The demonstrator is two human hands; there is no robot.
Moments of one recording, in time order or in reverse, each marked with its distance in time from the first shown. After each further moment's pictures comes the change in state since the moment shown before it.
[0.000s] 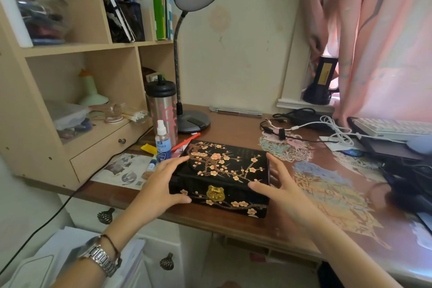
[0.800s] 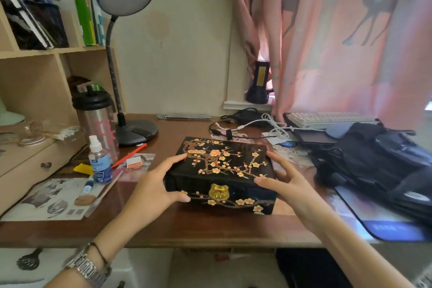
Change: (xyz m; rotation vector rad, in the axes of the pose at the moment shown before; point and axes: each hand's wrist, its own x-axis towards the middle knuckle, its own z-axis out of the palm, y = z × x) left_hand 0.030 0.077 0.045 -0.210 -0.036 0.184; right_hand -0.062 -0.014 -0.082 0.141 0.299 0.033
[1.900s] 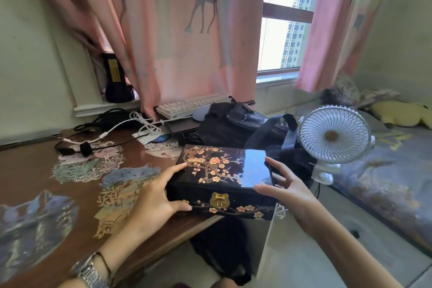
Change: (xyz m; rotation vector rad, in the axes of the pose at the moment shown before) left_hand 0.047 0.121 0.227 -0.228 -0.417 0.366; right_hand -0.148 0.021 -0.191 -0.018 0.583 0.054
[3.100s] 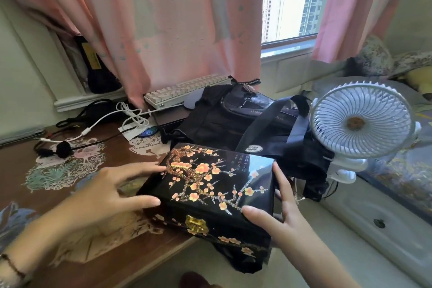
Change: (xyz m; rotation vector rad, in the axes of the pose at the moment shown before) left_hand 0.048 0.007 -0.043 0.222 -0.309 0.029; right_hand -0.003 0.020 0.004 0.014 -0.044 -0.008
